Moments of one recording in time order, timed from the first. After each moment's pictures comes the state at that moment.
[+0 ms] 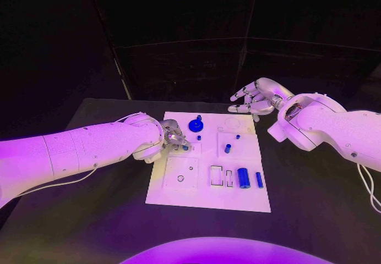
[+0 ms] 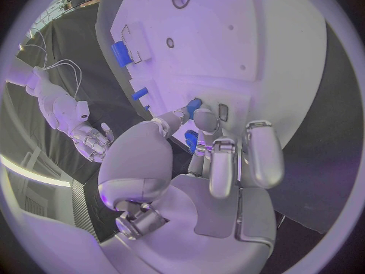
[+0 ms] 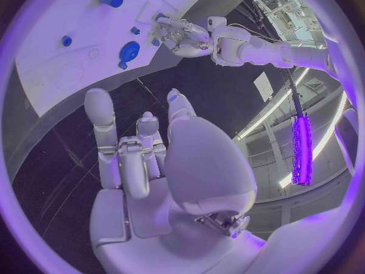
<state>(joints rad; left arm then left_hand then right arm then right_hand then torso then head) 1.24 -0.65 -0.17 1.36 -0.94 -0.13 -0.48 1.04 -0.09 0.62 -0.03 0.16 0.90 0.04 0.68 0.54 1.28 -0.03 0.96 0.77 1.46 -0.09 1.56 1.31 0.09 1.44 0.02 1.33 1.23 1.29 -0.82 -0.04 1.54 -0.98 -0.38 -0.09 1.42 -0.04 -0.13 0.20 0.33 0.87 0.18 0.16 0.07 1.12 0.09 1.10 0.94 1.47 0.02 1.57 1.31 0.15 1.26 0.11 0.99 0.69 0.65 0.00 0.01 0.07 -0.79</state>
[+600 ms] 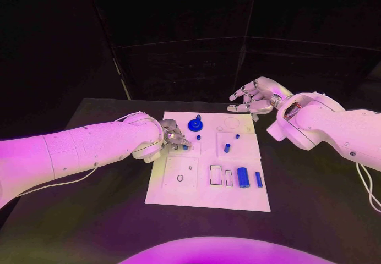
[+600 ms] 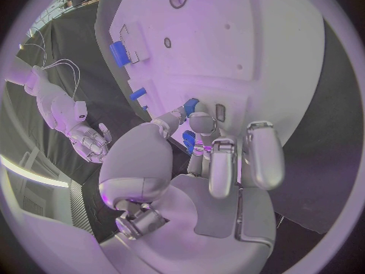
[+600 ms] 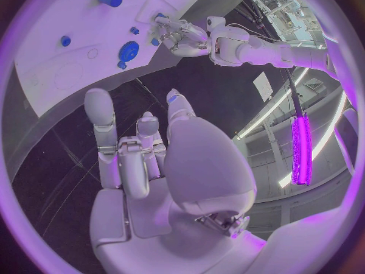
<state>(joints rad) 1.24 -0.64 -0.17 1.35 -0.94 -0.12 -0.48 1.01 -0.09 0.49 -0.01 0.12 0.94 0.03 0.67 0.50 1.30 -0.05 0.99 0.80 1.47 -0.09 1.56 1.31 0.08 1.45 0.02 1.33 1.24 1.29 -0.82 -0.04 1.54 -0.98 -0.38 -0.08 1.42 -0.04 -0.13 0.20 0.33 0.86 0.18 0.16 0.07 1.12 0.09 1.10 0.94 1.47 0.02 1.57 1.31 0.15 1.26 0.11 0.99 0.69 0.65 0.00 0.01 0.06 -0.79</state>
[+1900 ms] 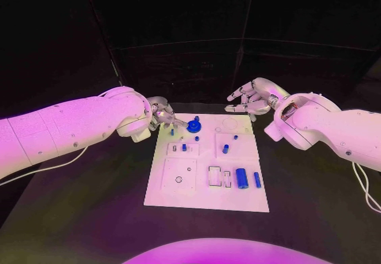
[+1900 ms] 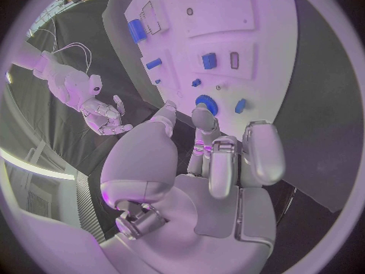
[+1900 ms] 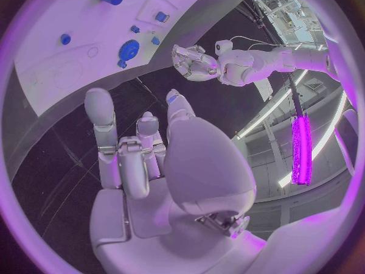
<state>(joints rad) 1.34 -0.70 -0.08 1.35 -0.92 0.00 -0.50 1.04 -0.06 0.06 0.15 0.05 0.91 0.05 0.62 0.45 1.26 -0.02 0.96 0.74 1.47 -0.09 1.56 1.31 0.08 1.44 0.02 1.30 1.20 1.29 -0.82 -0.04 1.53 -0.97 -0.38 -0.08 1.42 -0.03 -0.13 0.20 0.33 0.86 0.18 0.16 0.07 1.12 0.09 1.10 0.94 1.47 0.02 1.57 1.31 0.15 1.27 0.11 0.99 0.69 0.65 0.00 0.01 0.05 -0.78</state>
